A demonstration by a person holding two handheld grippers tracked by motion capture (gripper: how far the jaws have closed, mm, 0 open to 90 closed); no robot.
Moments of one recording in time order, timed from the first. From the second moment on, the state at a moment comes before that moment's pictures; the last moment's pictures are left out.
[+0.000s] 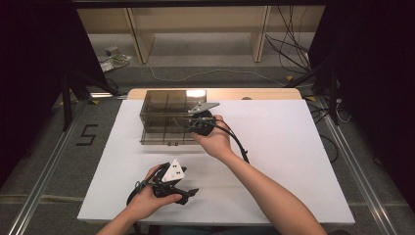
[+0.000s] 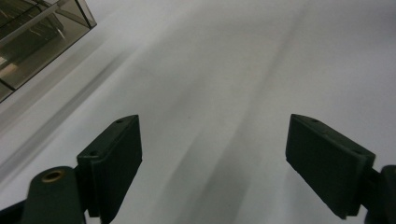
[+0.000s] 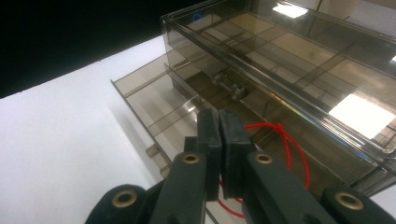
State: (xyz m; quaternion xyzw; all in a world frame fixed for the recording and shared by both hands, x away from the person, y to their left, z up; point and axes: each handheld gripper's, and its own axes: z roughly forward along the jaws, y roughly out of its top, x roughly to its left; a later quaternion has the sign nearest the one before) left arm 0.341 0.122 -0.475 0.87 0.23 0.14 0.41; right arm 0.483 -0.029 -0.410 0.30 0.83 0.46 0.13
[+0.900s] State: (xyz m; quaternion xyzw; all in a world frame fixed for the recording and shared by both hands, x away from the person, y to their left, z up) left arm 0.340 0.121 -0.475 0.87 0.23 0.14 0.41; right arm 0.484 -0.019 -0.408 0.29 0.83 0.46 0.13
